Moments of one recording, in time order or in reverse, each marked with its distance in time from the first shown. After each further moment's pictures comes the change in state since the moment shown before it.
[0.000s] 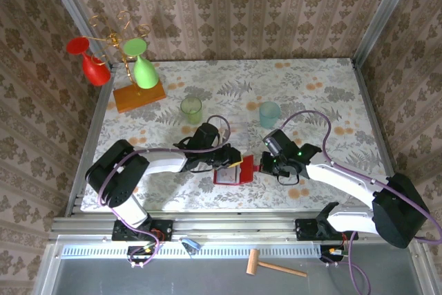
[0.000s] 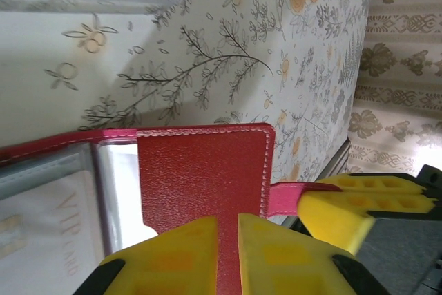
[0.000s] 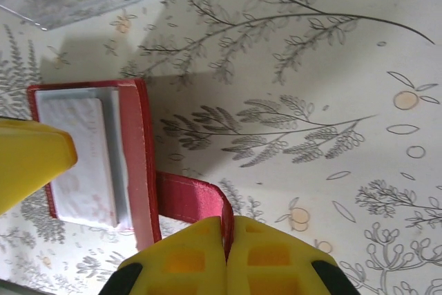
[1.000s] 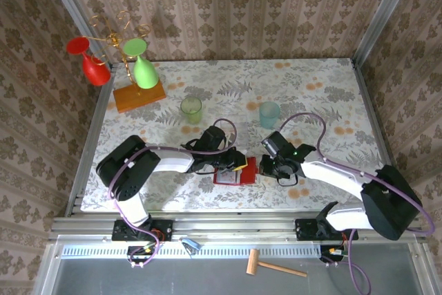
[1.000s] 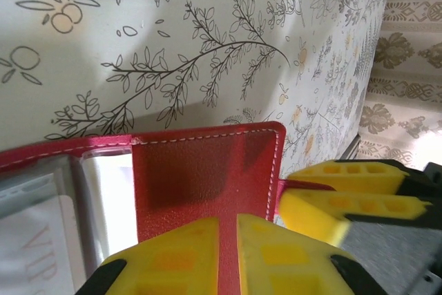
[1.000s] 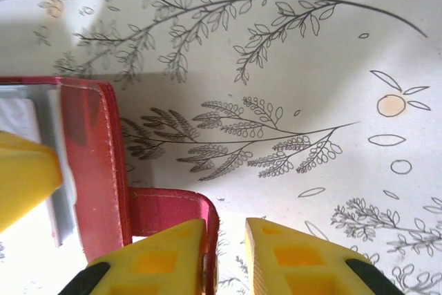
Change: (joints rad) left arm -0.035 0.088 0.020 0.052 -0.006 -0.024; right arm -0.013 0.059 -0.023 0.024 0.004 -0.040
